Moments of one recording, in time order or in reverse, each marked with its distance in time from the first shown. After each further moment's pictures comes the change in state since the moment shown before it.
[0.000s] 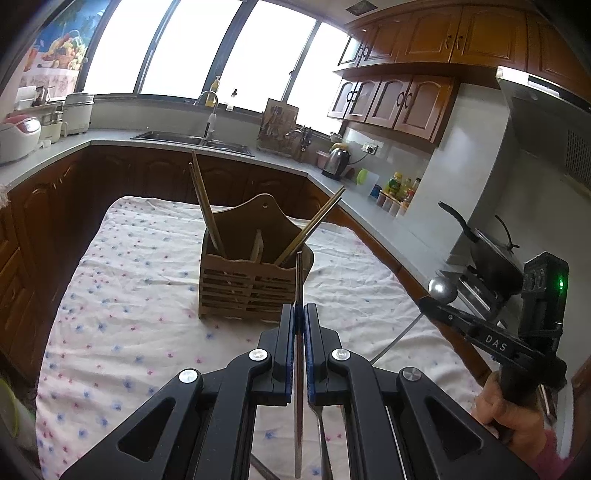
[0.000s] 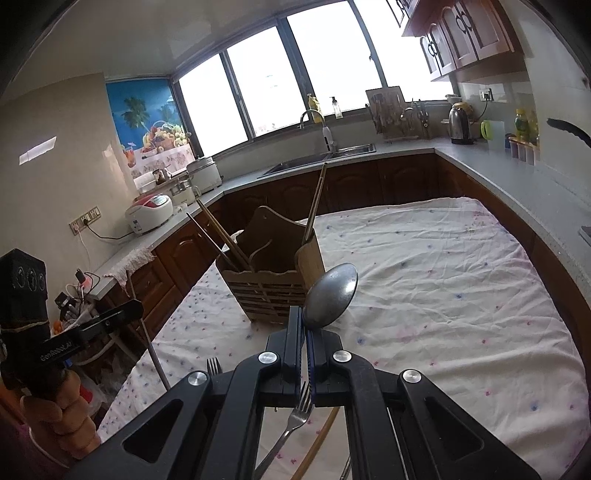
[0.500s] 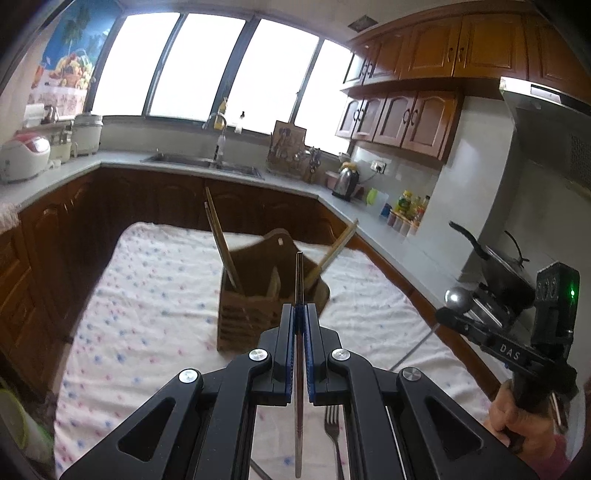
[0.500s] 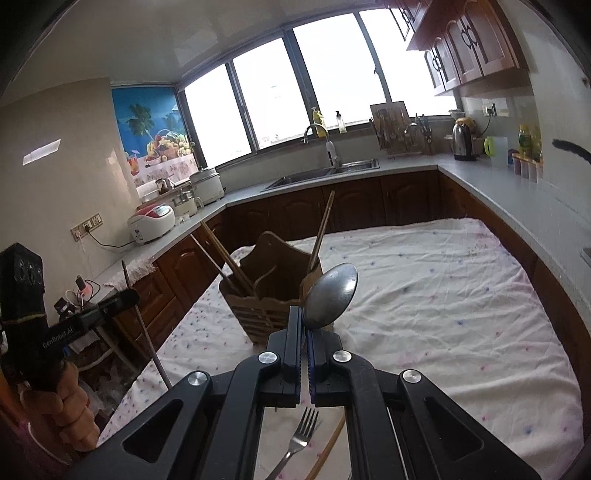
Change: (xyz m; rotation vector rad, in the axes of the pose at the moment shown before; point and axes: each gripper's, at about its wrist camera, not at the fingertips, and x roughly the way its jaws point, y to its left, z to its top) left arm -0.006 0.005 0.020 0.030 -0.089 0.048; right arm 0.002 0.007 0.024 -0.026 -0.056 0.000
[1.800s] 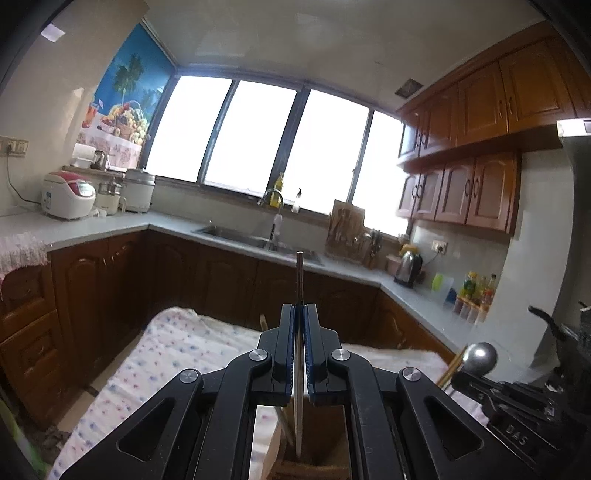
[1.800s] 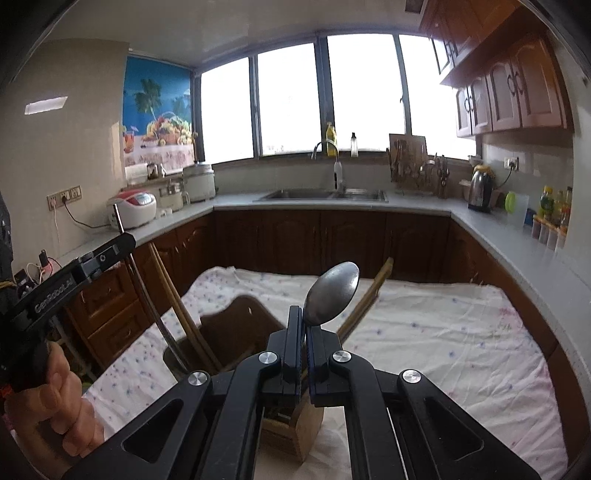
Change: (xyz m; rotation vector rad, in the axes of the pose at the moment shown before) left arm 0.126 0.007 0.002 -0.036 -0.317 0.208; right arm 0.130 0.026 0.045 -0.186 -0.050 -0.078
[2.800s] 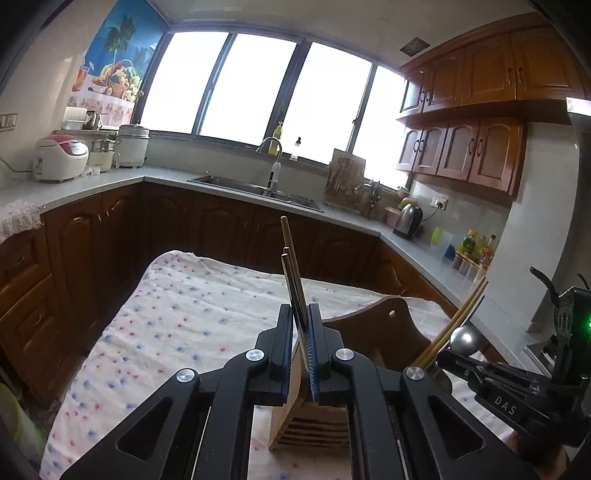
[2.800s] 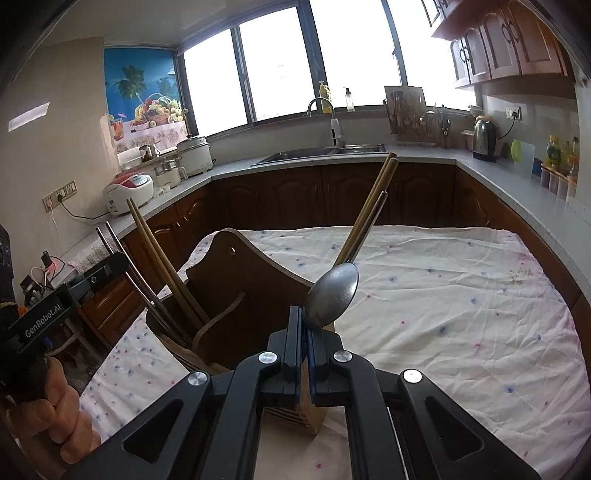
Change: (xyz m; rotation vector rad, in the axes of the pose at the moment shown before) left arm 0.025 0.030 0.057 -0.021 0.187 0.000; right arm 0.027 -0.013 -0.024 0.095 0.142 0.039
